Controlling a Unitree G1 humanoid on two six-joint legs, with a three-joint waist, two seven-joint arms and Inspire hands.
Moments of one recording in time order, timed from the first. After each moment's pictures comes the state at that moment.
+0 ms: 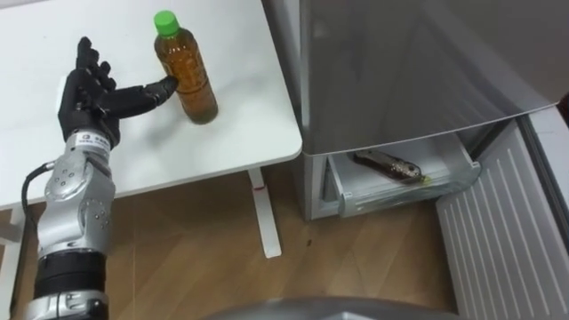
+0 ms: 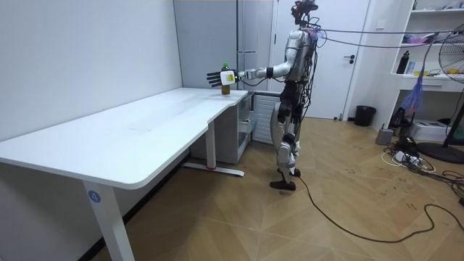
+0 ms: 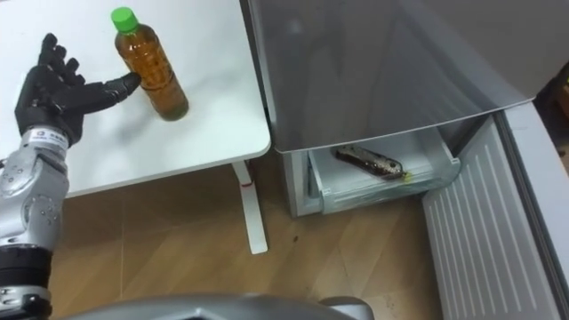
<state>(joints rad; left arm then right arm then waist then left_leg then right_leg) -0.06 0.31 0.23 0.27 -0.43 0.07 0.01 0.15 -0.27 -0.14 1.33 -0.07 0.12 0.08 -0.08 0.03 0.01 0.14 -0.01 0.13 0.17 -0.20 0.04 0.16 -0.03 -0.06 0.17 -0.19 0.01</state>
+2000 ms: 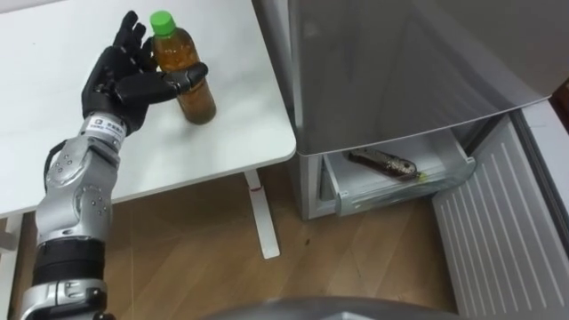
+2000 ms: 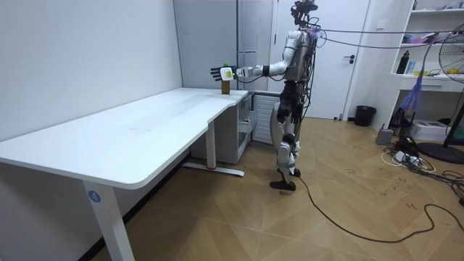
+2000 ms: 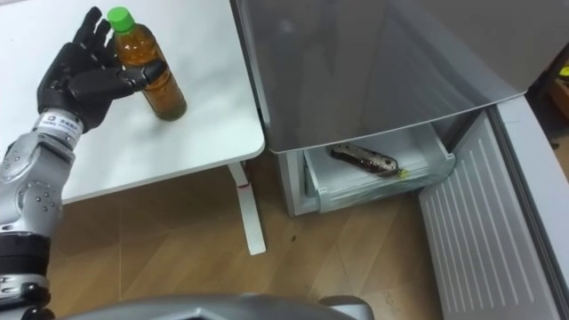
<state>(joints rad) -0.10 0.32 0.20 0.26 -0.54 0.11 -0.26 0.14 -0.29 -0.14 1.31 -0.17 0.16 0.15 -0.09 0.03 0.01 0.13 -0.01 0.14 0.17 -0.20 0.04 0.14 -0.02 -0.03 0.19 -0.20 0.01</state>
